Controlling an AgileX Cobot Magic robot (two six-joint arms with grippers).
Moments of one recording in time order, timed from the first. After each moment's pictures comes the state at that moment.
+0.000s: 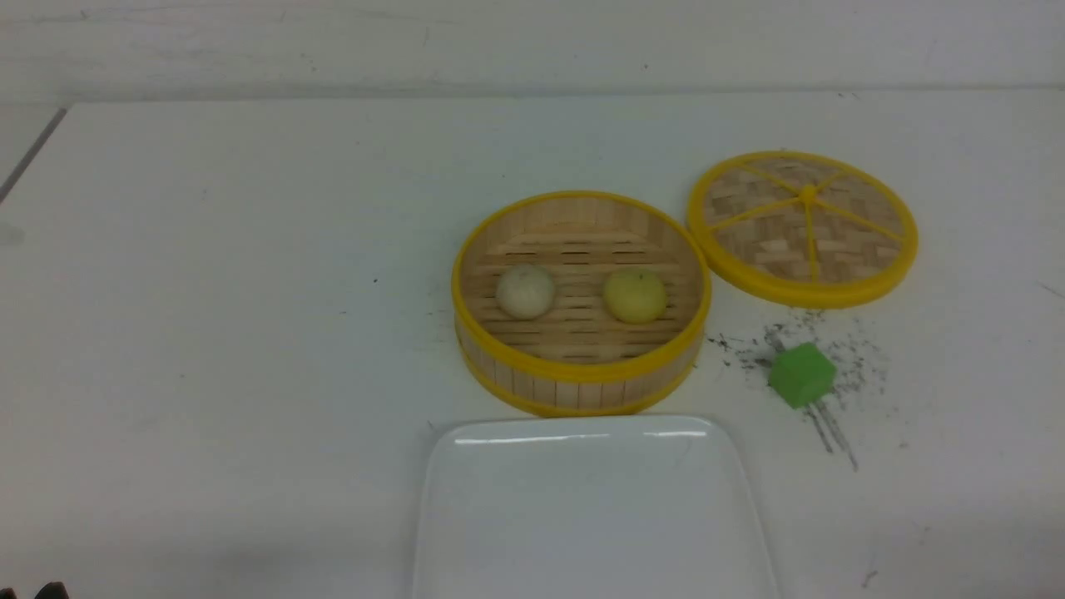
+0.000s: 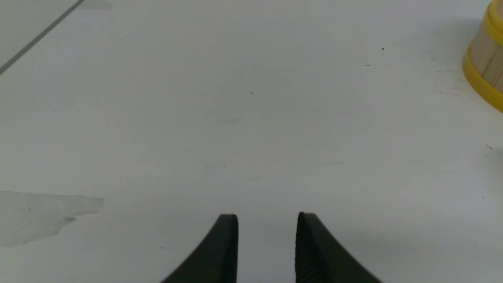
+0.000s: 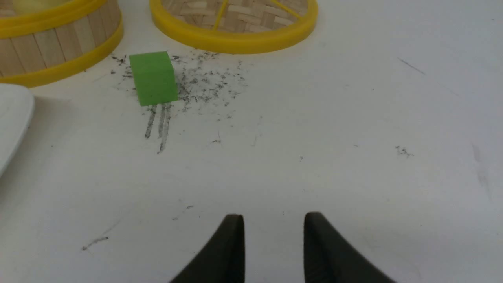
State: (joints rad) right arm 0.08 -0.01 0.02 -0.02 0.41 0.00; left arm -0.03 -0.01 0.02 0.17 0.38 -0.20
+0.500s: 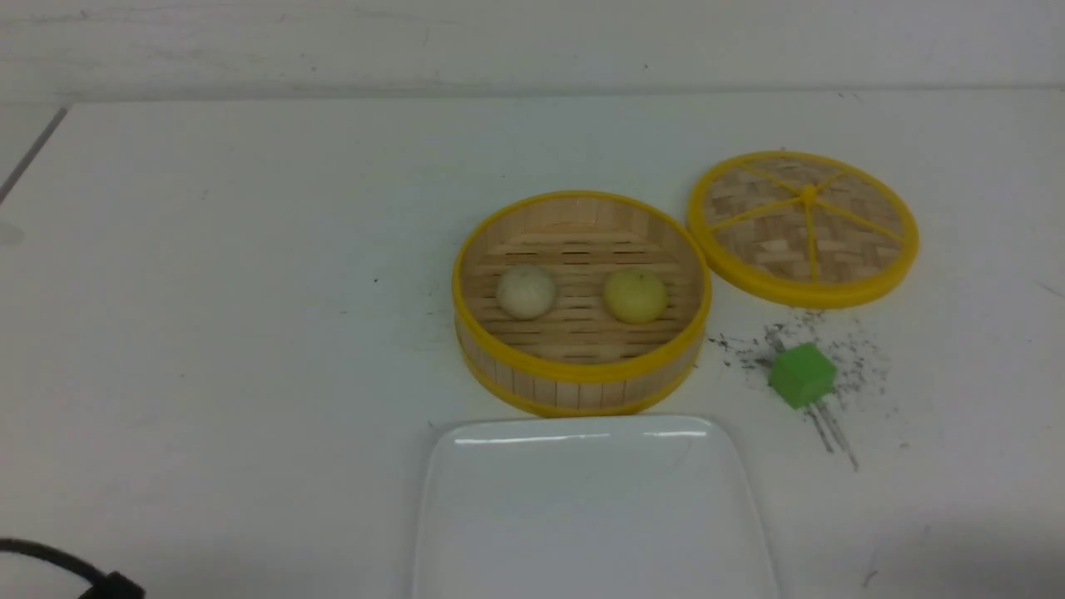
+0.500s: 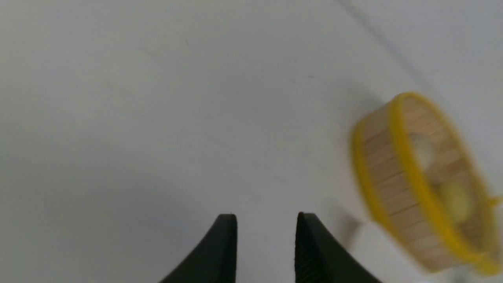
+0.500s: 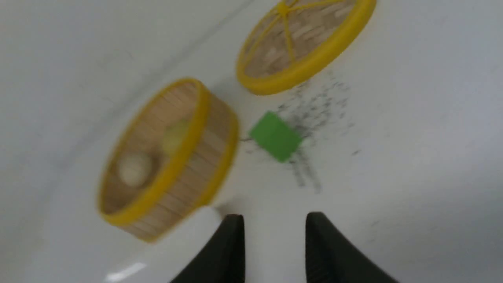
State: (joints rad) right arm 0.08 -0.01 0.03 0.56 0.31 0.37; left arm -0.03 -0.01 0.03 -0.36 0.38 -0.64
